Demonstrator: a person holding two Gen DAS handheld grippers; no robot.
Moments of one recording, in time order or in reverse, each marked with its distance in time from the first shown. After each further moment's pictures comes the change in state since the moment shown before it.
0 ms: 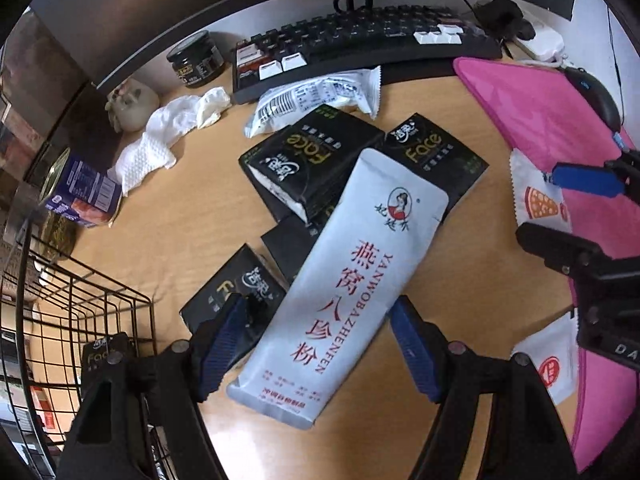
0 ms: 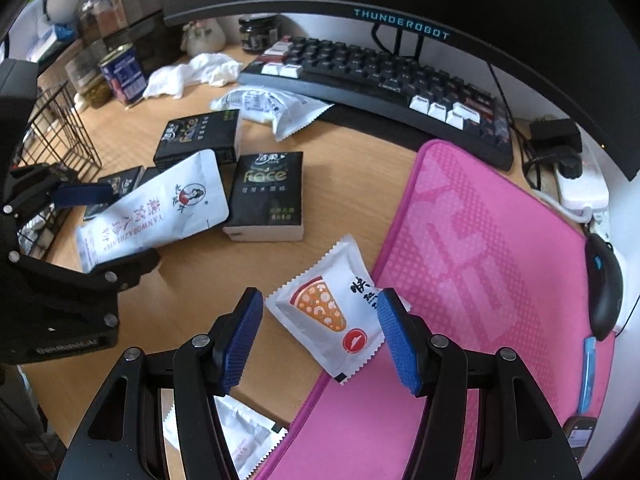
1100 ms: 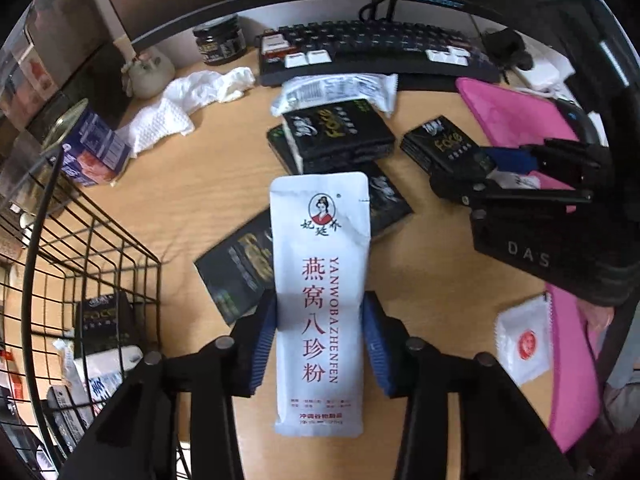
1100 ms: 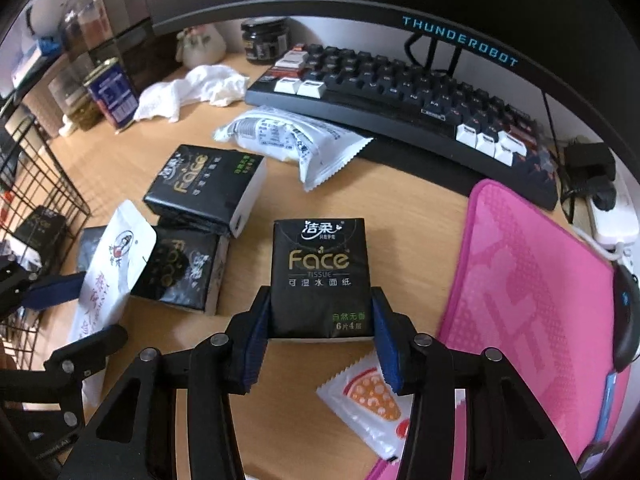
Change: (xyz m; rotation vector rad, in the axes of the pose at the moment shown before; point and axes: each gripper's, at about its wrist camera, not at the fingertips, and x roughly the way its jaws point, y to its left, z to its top) left arm -0.021 0.029 -0.026 -0.105 -0.002 -0.144; right arm 0.031 0.029 0.046 0.025 -0.020 0.014
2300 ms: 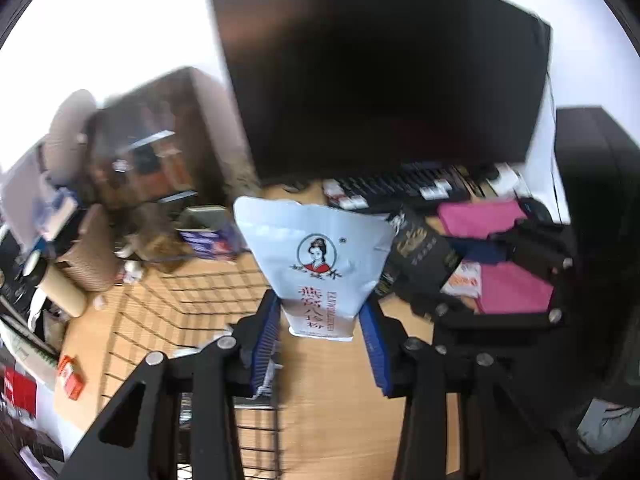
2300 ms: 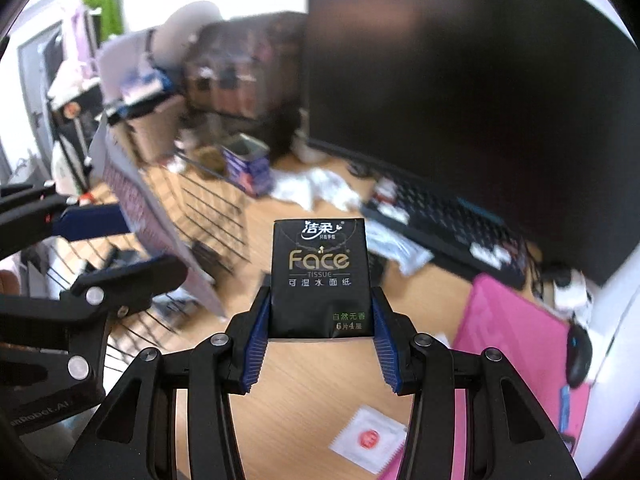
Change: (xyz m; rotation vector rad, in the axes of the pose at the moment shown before) left arm -0.207 0.046 -0.040 -0.071 -0.392 0.121; right arm -0.182 0.118 -0.007 -0.173 -0.276 0.086
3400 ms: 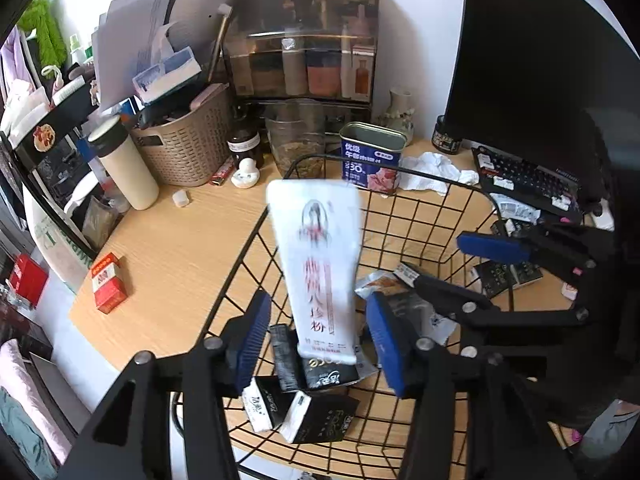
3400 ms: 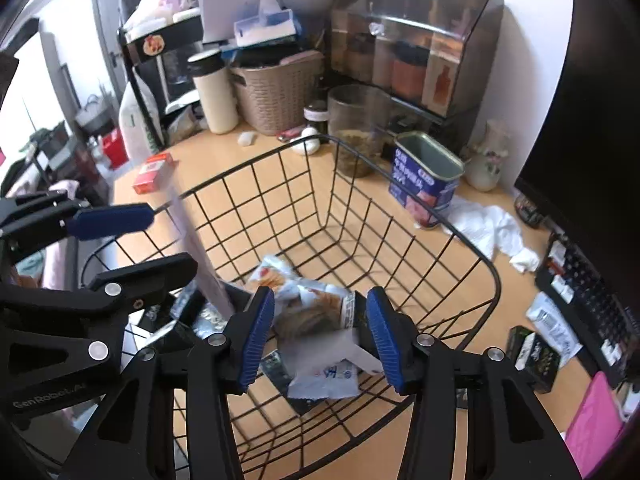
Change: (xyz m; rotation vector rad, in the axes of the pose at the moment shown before) left arm 0.039 0.154 -0.077 -0.281 0.159 0.176; right arm 0.111 0.155 0.052 -0.214 0.106 0.231
